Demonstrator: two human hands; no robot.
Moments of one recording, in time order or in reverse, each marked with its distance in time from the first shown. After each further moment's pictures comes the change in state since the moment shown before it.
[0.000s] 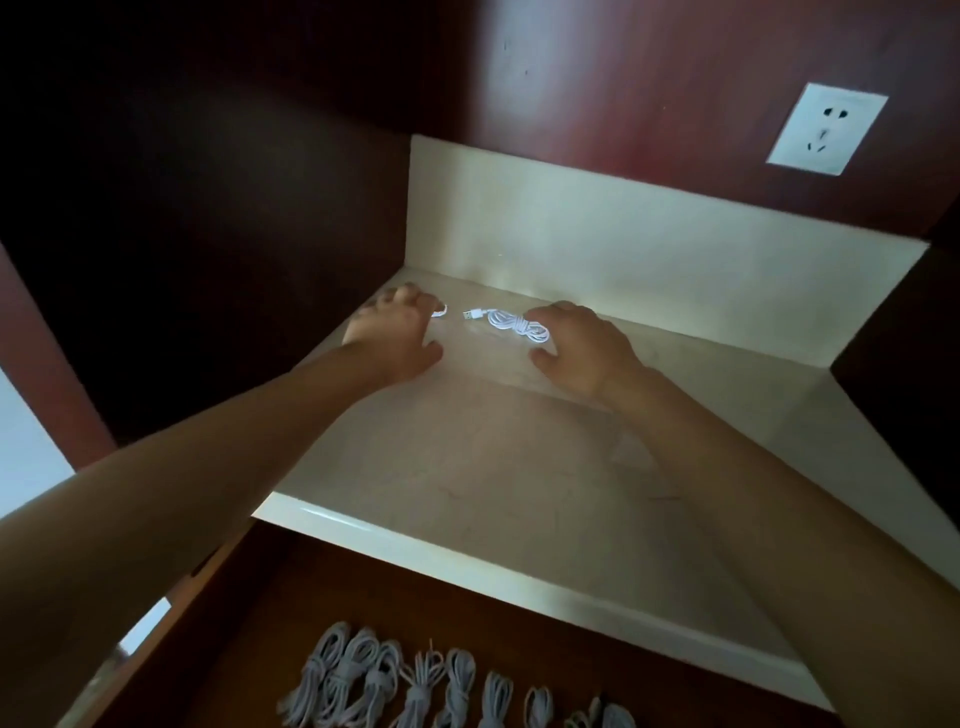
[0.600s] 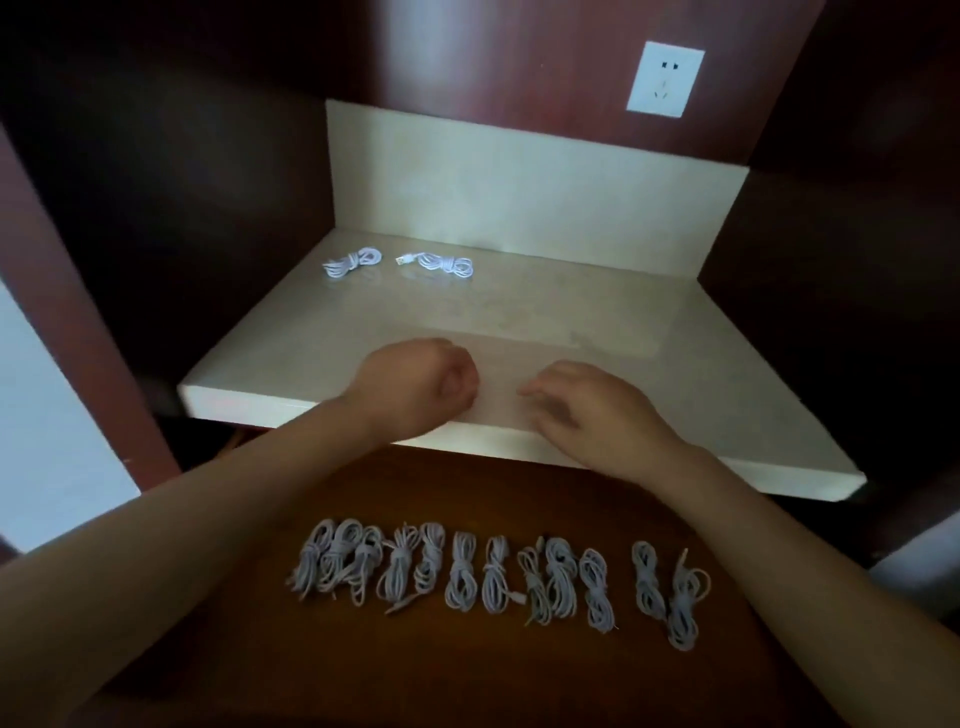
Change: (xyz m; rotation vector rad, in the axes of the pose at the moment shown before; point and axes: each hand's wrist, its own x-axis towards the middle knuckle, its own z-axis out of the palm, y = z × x) left_hand -0.165 0.095 -0.018 -0.265 -0.113 0.338; right_hand -0.240 -0.031 -0.022 0.099 0.017 -0.014
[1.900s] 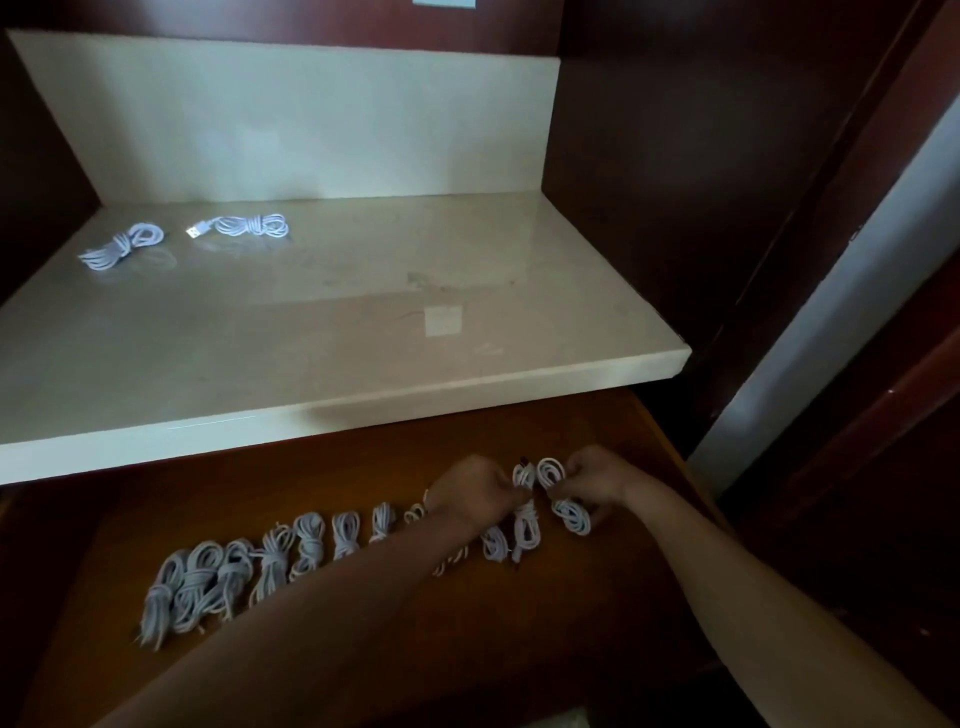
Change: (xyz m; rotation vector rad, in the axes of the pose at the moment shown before) left_hand 0.003 0.132 0.225 -0.310 -0.491 -0.146; right_hand -0.142 0.122 0.083 0.626 -0.398 1.099
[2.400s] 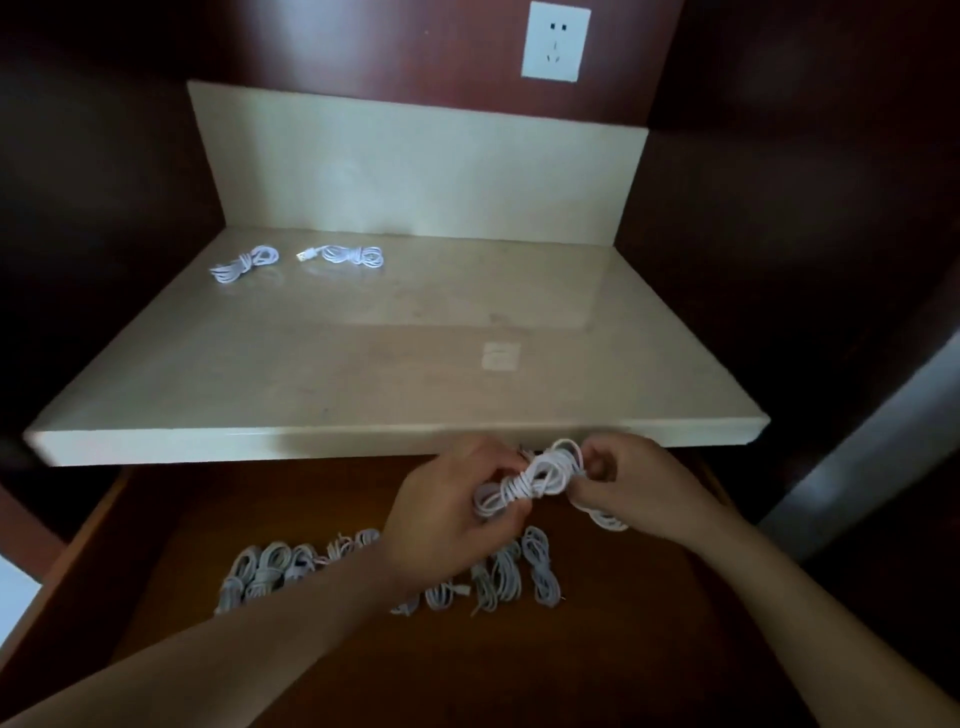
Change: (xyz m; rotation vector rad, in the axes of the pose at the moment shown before) left_hand -0.090 -0.034 -0.098 -0.080 0.545 0.668; right_hand -0.076 -0.079 -0.010 -0.184 0.265 -0.508
